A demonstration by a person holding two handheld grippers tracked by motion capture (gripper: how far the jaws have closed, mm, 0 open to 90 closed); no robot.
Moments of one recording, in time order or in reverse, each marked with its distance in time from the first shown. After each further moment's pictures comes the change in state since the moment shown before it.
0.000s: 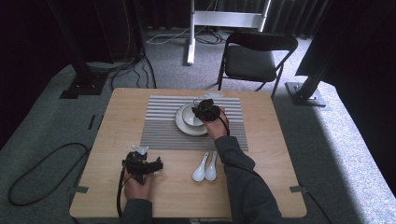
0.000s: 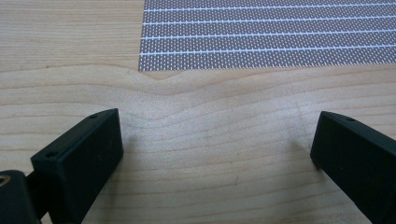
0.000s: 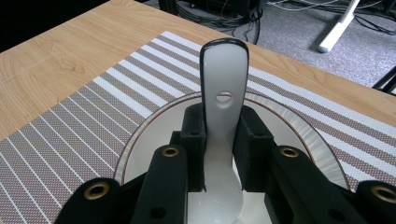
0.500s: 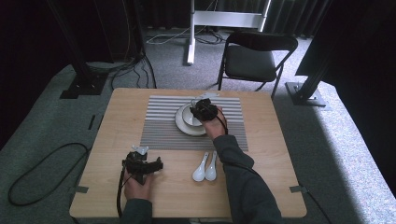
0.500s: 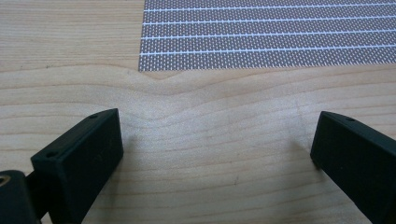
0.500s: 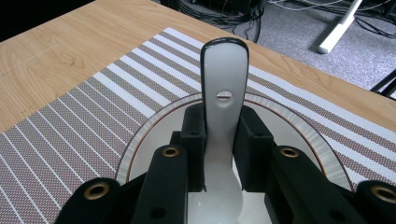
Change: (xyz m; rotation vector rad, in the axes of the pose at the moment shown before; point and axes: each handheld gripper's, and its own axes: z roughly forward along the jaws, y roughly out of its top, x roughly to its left) left arm 0.000 0.000 0.000 -0.001 0.001 0.000; right arm 0.006 0.004 0.005 0.023 -0.010 -0.042
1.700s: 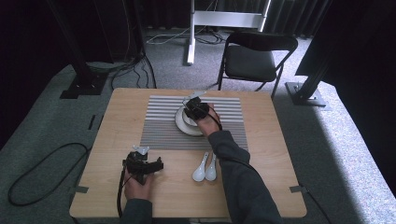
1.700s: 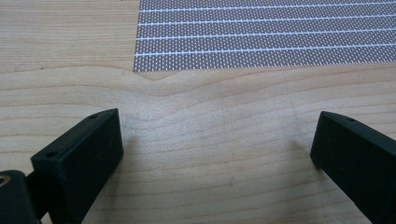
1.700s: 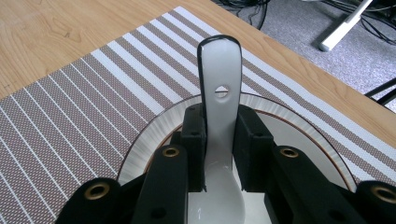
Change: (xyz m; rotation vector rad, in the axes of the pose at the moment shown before) left arm -0.001 0.000 0.000 0.001 -0.008 0.009; right arm 0.019 0.015 0.022 0.096 -0.015 -0.128
